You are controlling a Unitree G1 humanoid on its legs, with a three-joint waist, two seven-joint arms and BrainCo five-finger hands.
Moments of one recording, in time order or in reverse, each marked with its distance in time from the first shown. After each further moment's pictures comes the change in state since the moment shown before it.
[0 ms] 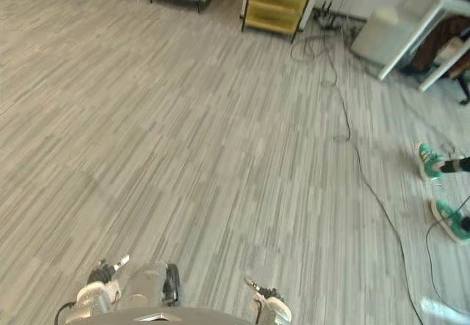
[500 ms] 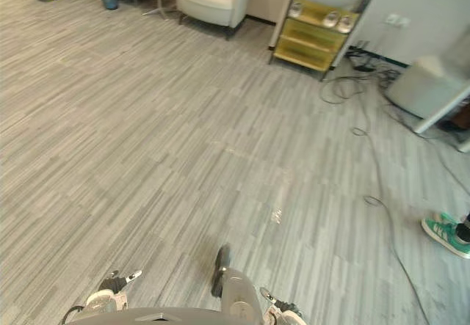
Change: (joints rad) left arm -0.017 -0.045 -0.042 0.063 0.038 0.018 -0.001; right arm 0.040 -0.056 -0.075 -0.017 0.008 0.001 0.001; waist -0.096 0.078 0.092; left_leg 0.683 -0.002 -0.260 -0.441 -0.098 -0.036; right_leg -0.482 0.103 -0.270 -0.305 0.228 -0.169
